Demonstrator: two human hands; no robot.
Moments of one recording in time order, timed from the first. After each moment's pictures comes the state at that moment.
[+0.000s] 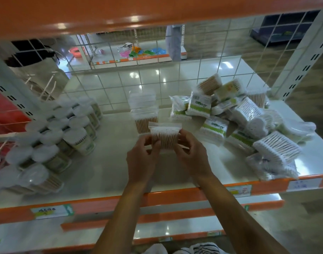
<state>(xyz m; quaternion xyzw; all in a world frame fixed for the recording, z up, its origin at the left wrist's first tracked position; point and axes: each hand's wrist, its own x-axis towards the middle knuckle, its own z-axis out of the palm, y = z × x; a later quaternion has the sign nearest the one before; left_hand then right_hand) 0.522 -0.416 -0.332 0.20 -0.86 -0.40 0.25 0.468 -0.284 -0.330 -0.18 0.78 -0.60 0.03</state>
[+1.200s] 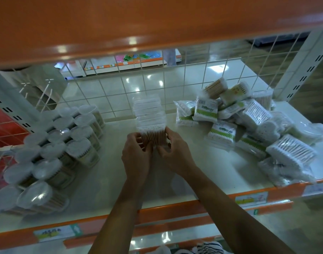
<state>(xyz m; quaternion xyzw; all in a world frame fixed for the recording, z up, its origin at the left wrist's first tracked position) 0.491 -0.466 -0.346 0.25 -0.85 -0.36 0.28 0.447 -0.356 -0.336 -0.21 0.84 -0.50 0.03</state>
